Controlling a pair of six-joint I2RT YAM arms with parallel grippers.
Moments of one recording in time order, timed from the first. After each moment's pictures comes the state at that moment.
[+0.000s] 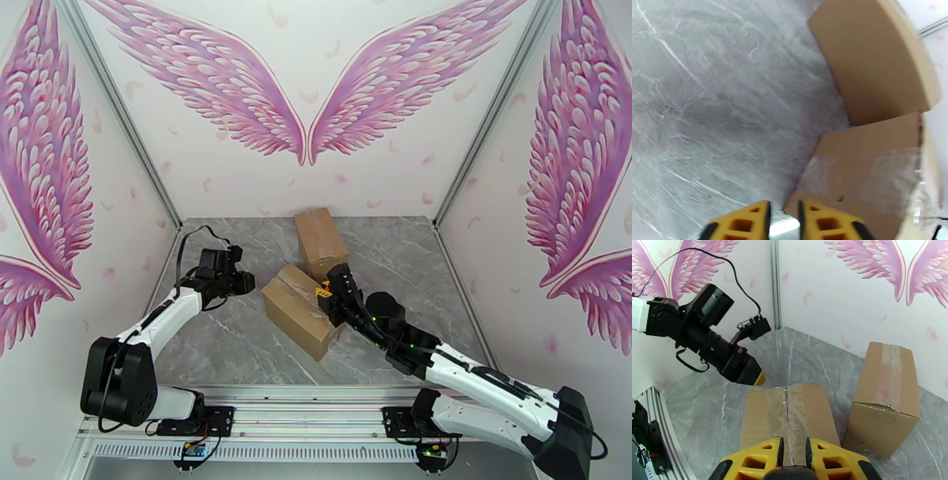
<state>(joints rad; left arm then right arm) -0.19 1.36 0.94 -0.38 0.36 -0.29 0.88 0.98 0.70 0.12 0.13 0.02</state>
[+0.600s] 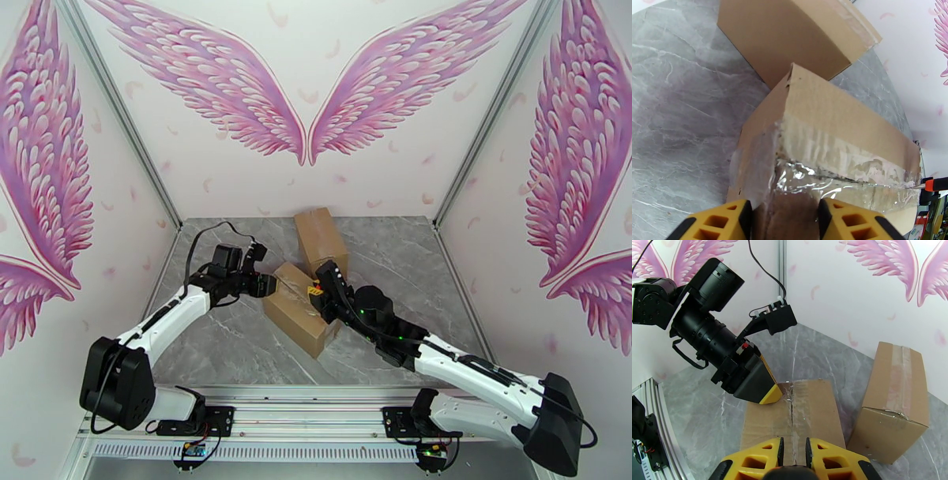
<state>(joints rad) -0.32 1.43 1.02 -0.41 0.47 -0.17 0.88 1.08 0.76 0.13 0.10 -0.01</state>
